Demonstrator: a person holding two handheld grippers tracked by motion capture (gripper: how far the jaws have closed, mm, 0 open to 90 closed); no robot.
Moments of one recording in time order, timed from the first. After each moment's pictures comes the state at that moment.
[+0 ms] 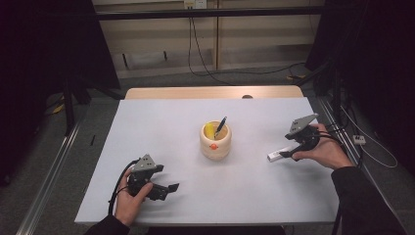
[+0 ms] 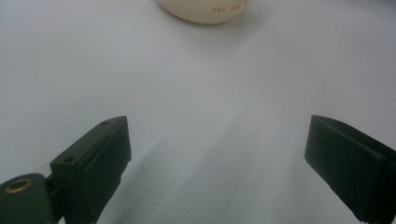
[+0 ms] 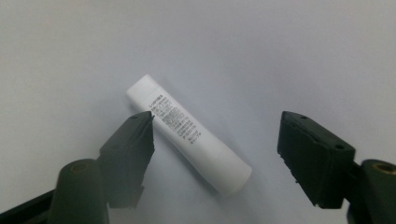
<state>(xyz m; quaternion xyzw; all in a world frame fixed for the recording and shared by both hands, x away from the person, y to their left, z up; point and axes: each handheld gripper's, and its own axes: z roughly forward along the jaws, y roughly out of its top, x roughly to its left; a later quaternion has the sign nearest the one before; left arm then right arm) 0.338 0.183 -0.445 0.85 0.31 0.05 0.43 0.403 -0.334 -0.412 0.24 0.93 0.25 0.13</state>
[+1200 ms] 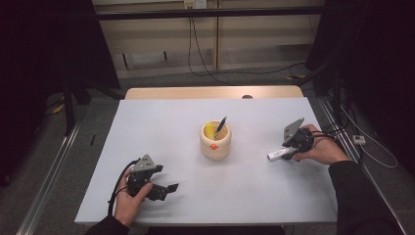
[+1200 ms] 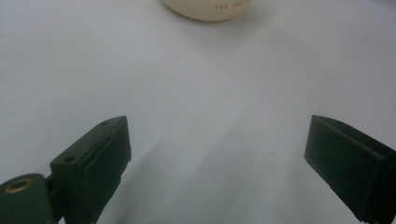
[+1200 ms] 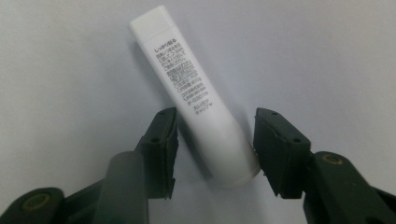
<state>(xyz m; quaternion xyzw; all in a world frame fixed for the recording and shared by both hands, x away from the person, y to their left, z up) 0.337 0.183 -0.446 0.85 0.31 0.06 0.43 0.416 -0.330 -0.430 0.15 0.97 0.17 0.09</state>
